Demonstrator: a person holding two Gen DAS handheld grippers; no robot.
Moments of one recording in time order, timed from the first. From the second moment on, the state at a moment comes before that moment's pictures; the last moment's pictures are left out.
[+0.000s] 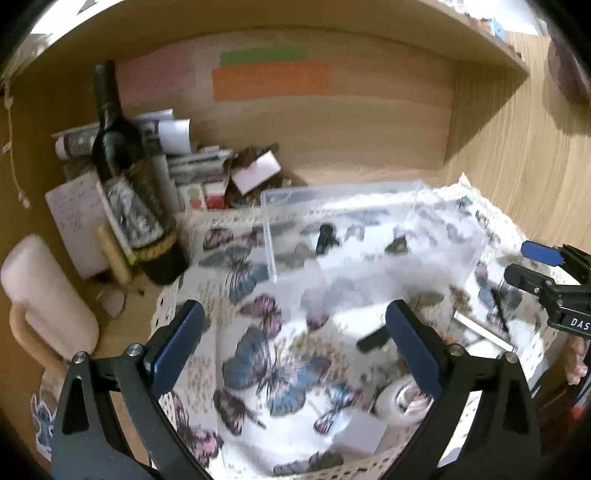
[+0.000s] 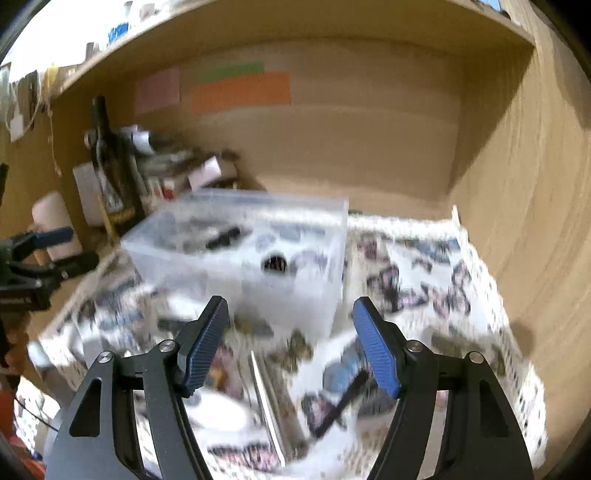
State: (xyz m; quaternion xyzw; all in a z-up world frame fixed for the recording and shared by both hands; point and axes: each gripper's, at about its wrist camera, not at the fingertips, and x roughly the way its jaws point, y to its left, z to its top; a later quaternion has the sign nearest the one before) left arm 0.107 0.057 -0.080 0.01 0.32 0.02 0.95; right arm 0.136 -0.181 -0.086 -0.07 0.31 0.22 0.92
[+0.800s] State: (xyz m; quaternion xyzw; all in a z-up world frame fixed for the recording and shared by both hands) left arm 0.065 0.035 -0.138 -0.01 0.36 -0.02 0.93; right arm 0.129 -0.188 -0.156 -0.09 0.38 0.22 0.89
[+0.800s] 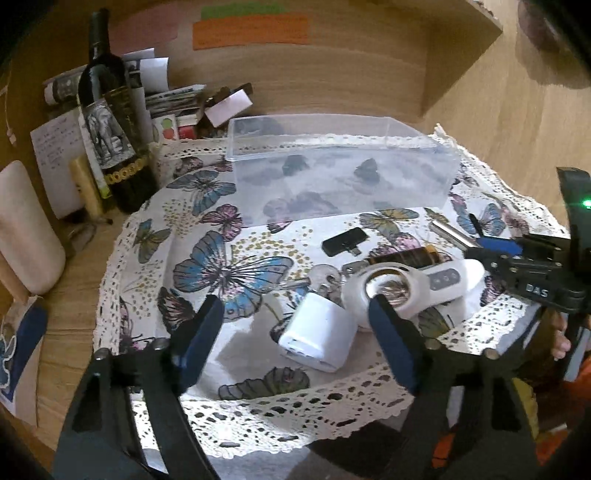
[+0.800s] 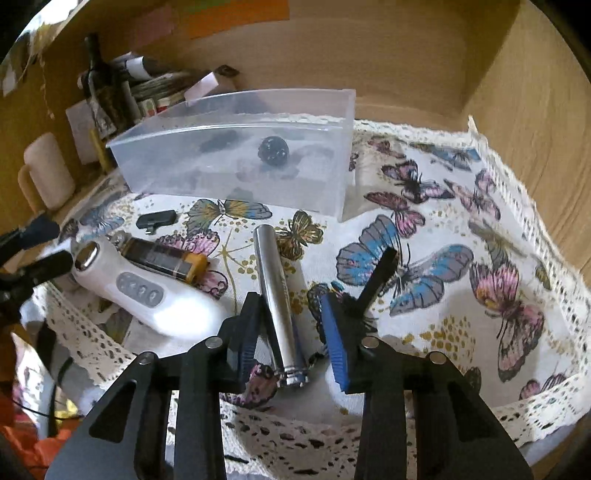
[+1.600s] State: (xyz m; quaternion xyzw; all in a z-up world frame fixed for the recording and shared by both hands) left arm 0.070 0.048 -0.130 -0.03 0.35 -0.05 0.94; right arm 0.120 -0.197 -0.131 -0.07 0.33 0.21 0.92
